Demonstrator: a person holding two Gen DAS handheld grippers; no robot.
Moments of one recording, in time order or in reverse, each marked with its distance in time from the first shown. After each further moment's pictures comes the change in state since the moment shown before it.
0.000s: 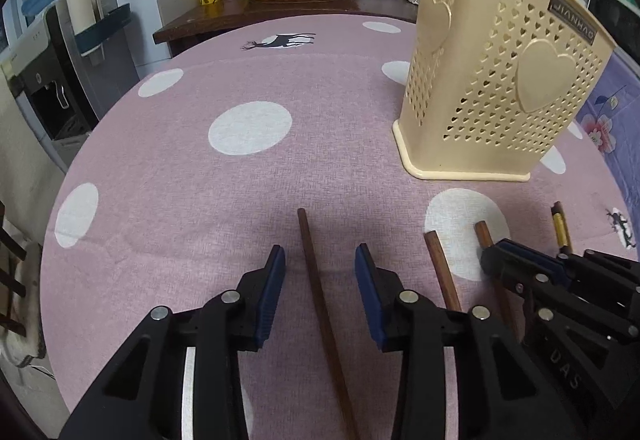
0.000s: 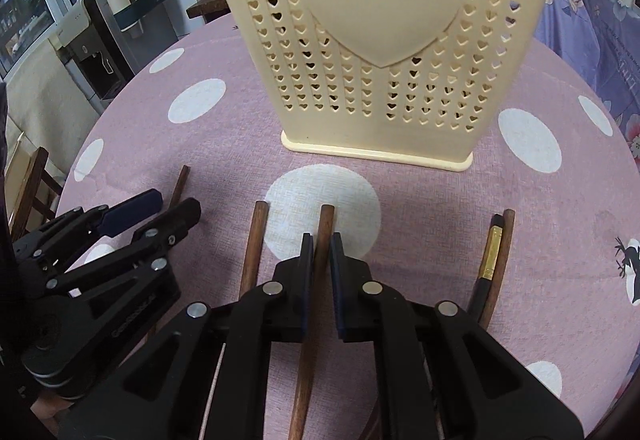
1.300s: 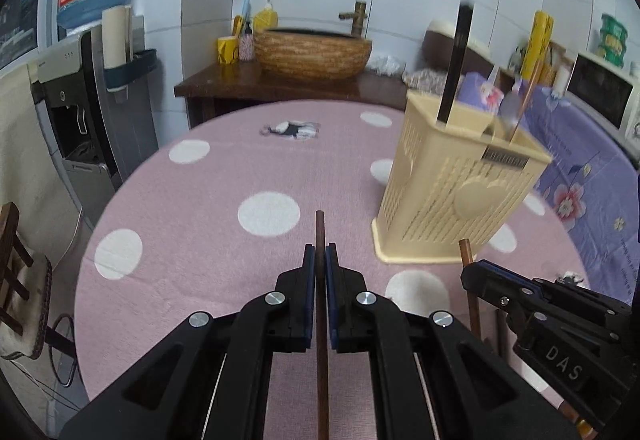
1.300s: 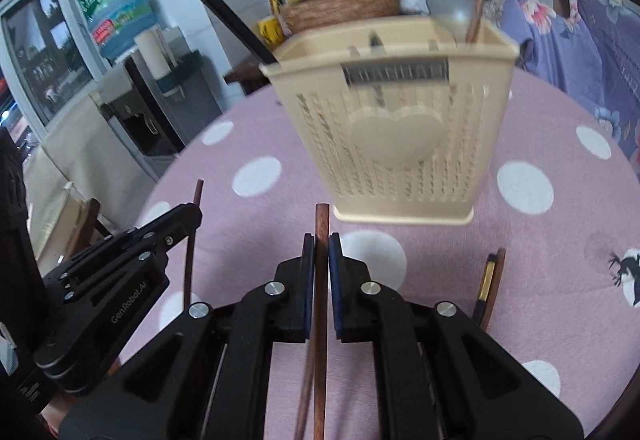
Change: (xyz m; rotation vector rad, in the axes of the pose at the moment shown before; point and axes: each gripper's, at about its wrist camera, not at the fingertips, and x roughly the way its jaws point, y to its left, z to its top) left arm -0.088 0.017 0.023 -0.109 -0.258 -0.065; right arm -0.089 0.009 0.014 0.043 -0.231 0.168
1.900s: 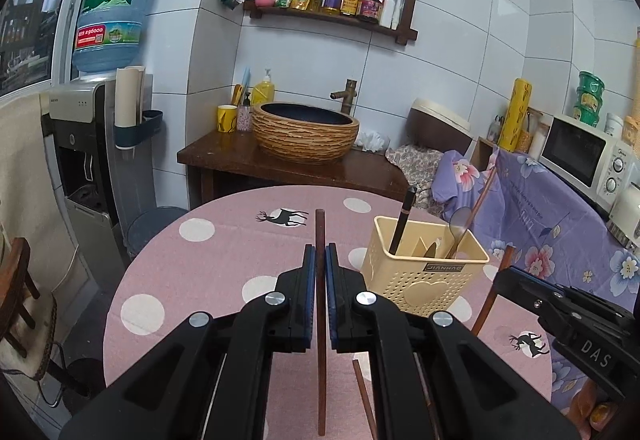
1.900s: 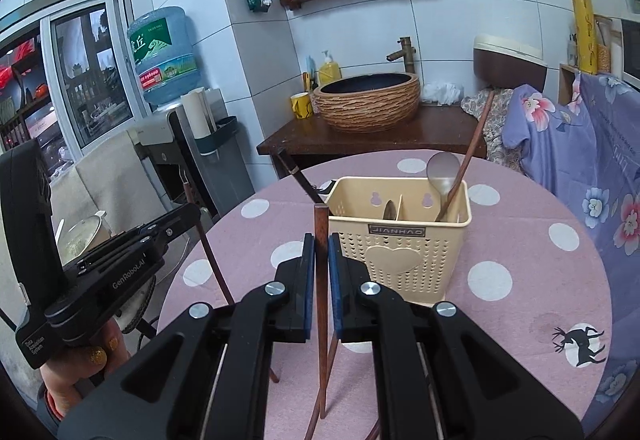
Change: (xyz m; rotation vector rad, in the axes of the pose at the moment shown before) left arm -0.070 0.000 0.041 -0.037 -0.217 -0.051; right arm -0.106 0.018 0.039 -0.096 -0.218 0.025
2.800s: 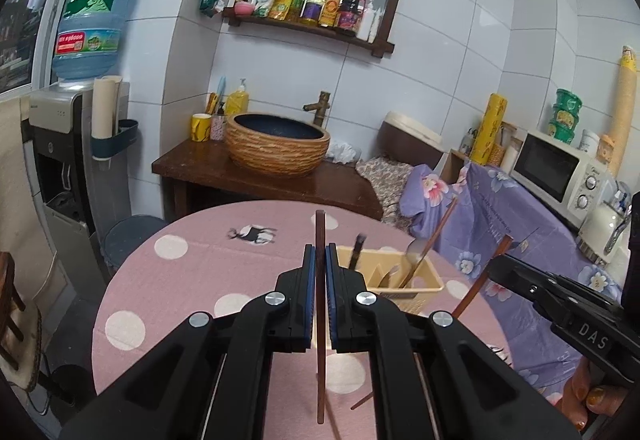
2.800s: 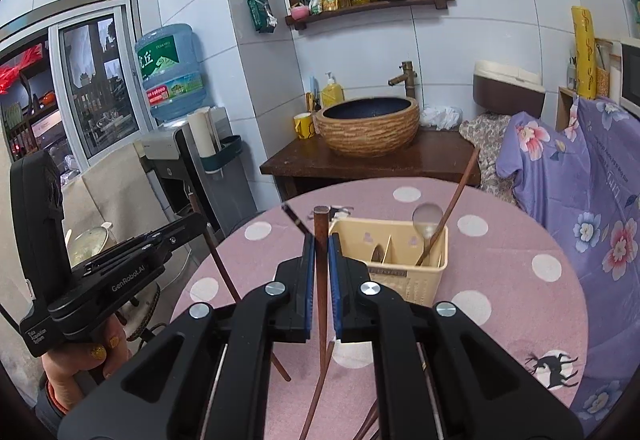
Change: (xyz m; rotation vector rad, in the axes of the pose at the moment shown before) left arm -0.022 -0.013 0.042 -0.014 -0.013 -0.120; right arm -0.036 -0.004 0.051 -0.038 -0.059 0.007
